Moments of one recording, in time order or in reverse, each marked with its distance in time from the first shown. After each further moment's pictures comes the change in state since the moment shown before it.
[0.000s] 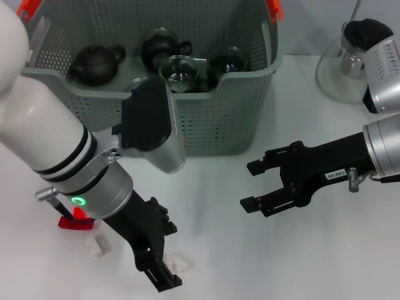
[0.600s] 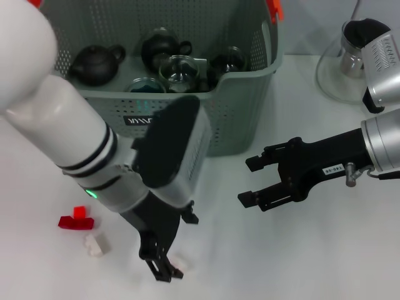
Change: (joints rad) left arm -0.041 0.006 0.072 -0.047 -0.004 -0.091 0.375; right arm 0.011 0.001 0.006 0.002 0.000 0.007 0.032
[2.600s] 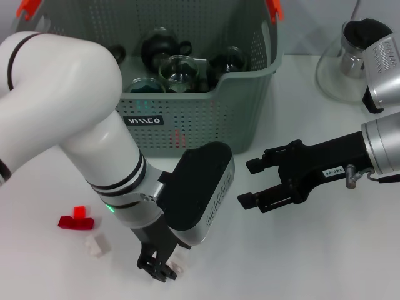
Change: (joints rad) left arm -0.055 0.002 0.186 -0.116 0.072 -0.109 0.039; right arm -0.004 0.002 0.010 0.014 0.000 0.000 0.003
